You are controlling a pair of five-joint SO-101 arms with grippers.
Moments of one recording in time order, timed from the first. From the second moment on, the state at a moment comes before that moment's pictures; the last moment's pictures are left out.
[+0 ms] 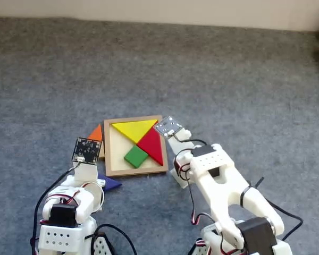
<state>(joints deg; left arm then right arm) -1.5 -101.3 96.0 74.8 1.6 -26.1 -14.9 56.5 46.1 24.0</state>
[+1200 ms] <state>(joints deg) -1.5 -101.3 96.0 74.8 1.6 -28.8 -26.4 51.0 51.0 32.1</state>
